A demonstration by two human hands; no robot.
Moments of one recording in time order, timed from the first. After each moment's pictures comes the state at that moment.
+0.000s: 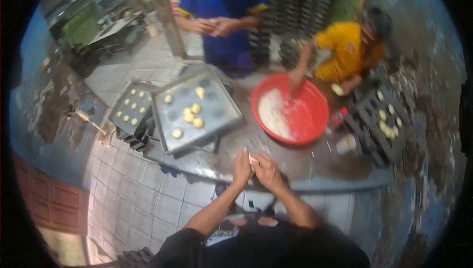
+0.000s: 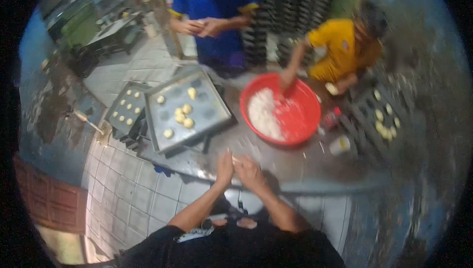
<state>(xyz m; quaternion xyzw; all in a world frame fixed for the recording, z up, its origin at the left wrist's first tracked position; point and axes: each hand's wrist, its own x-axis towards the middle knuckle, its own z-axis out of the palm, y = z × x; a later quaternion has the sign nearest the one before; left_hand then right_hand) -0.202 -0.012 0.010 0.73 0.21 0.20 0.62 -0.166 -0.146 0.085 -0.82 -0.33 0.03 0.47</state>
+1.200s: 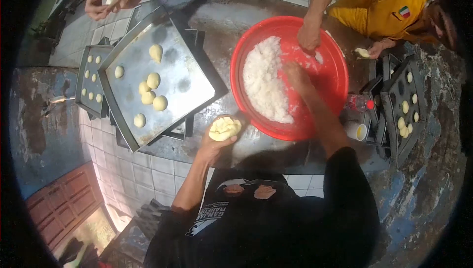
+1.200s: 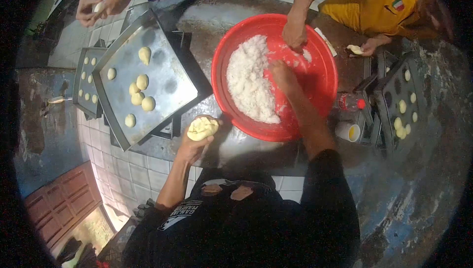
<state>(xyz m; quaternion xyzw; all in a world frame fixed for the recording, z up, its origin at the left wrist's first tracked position) -0.060 0.068 0.017 0.45 0.24 -0.06 0.86 0.267 -0.177 -0.148 -0.89 -0.42 0.05 0.15</state>
